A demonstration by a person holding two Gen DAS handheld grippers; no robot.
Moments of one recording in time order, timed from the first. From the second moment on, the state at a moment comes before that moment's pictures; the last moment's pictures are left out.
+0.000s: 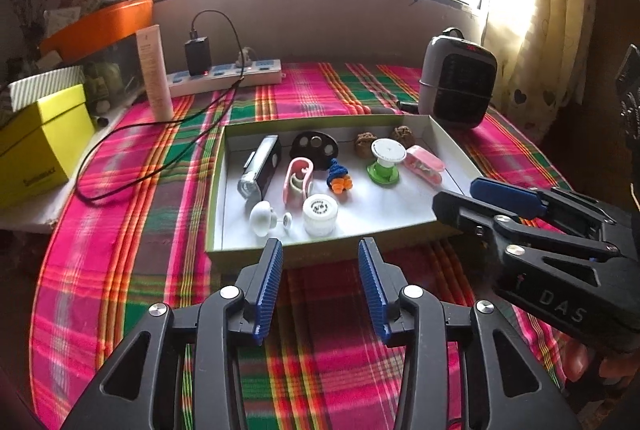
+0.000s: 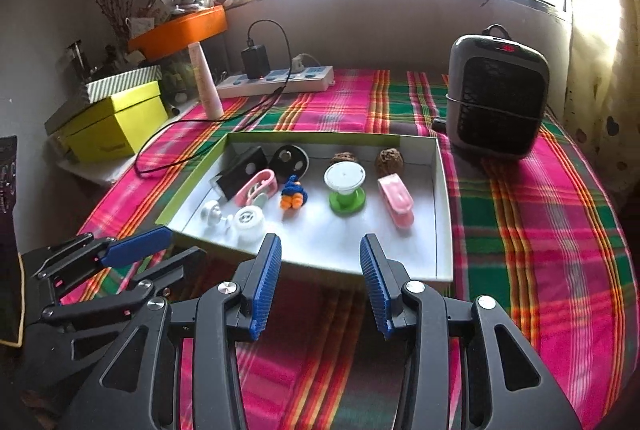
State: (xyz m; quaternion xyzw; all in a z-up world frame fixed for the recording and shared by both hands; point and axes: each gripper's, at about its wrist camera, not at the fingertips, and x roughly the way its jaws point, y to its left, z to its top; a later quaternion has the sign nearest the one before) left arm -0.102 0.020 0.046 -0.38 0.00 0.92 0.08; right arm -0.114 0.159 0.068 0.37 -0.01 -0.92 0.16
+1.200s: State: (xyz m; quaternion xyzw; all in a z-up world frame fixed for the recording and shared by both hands) left arm -0.057 0.021 0.002 -0.43 0.00 0.90 0.04; right arm -0.065 0.175 0.022 0.43 0.03 -0.90 0.06
